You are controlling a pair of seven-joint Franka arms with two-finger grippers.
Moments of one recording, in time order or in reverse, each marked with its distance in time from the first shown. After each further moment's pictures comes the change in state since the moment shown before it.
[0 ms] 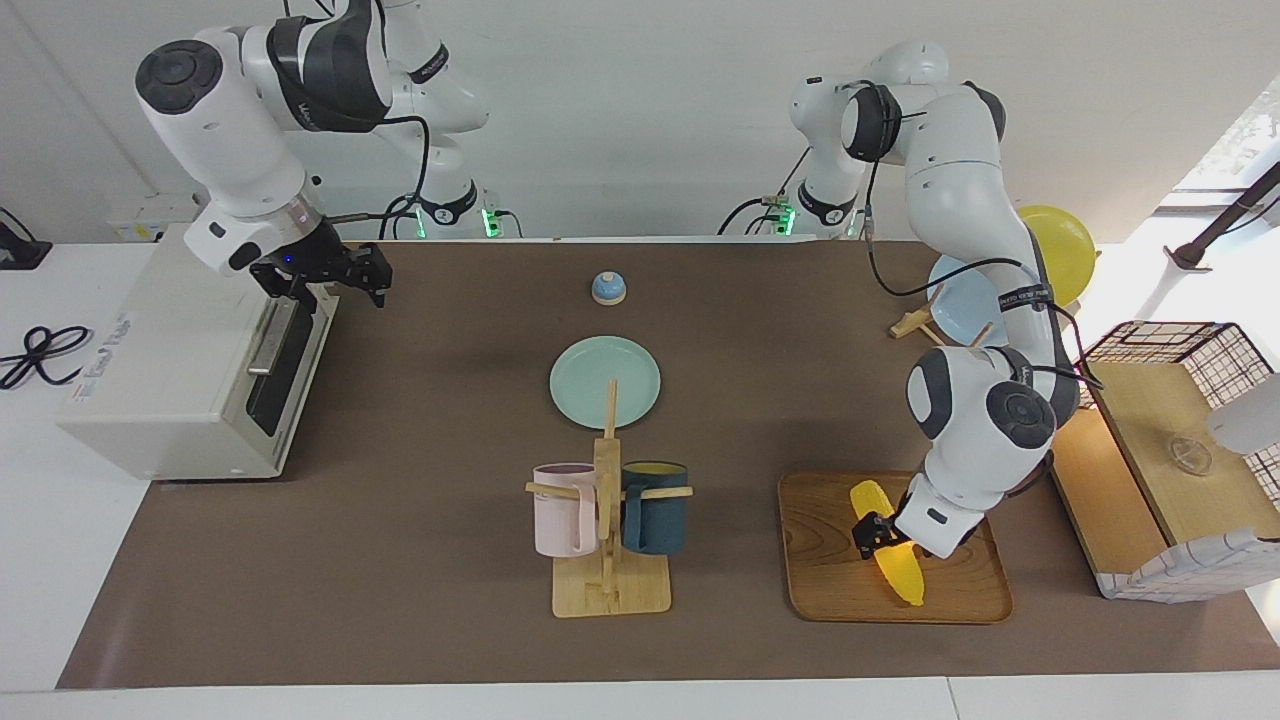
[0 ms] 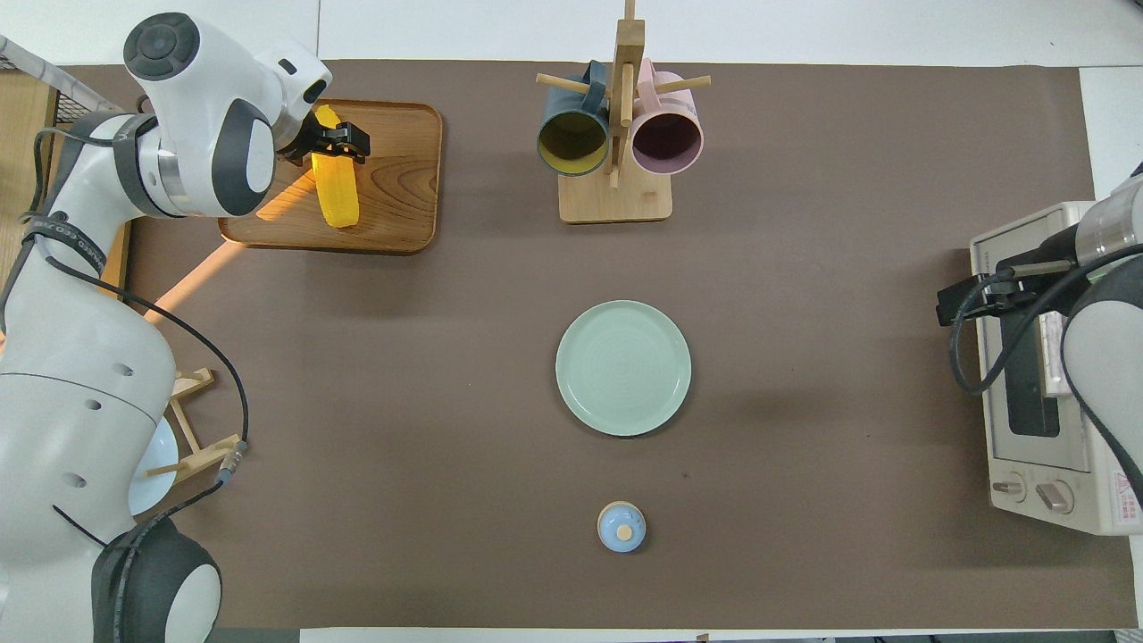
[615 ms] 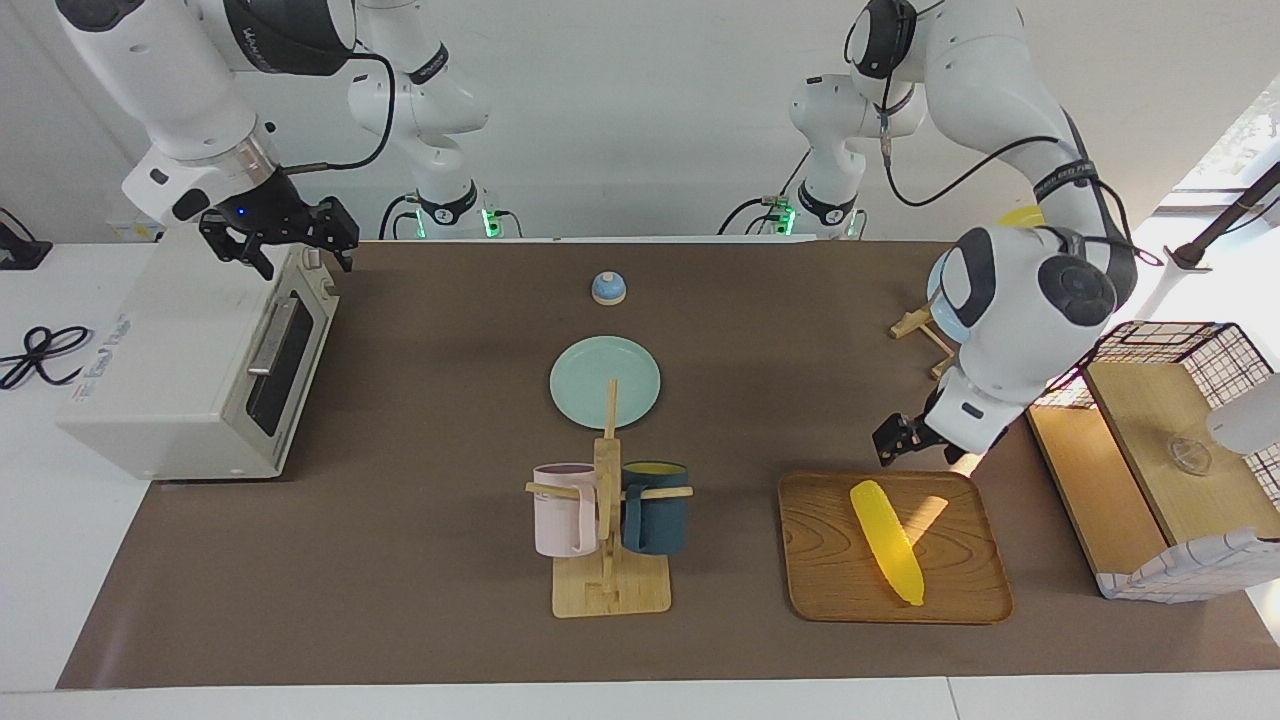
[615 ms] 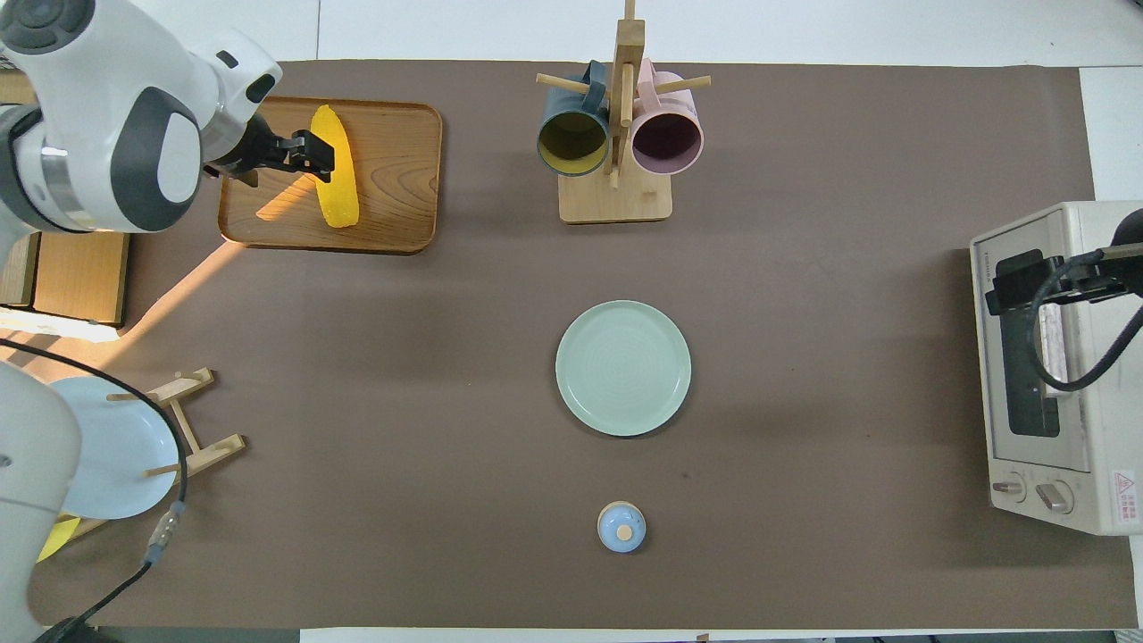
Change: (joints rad) left arm -0.001 -0.231 0.001 -0.141 0.000 -0.158 -0.035; right arm -0.001 0.018 -0.002 0.175 0.025 -0.138 -0.022
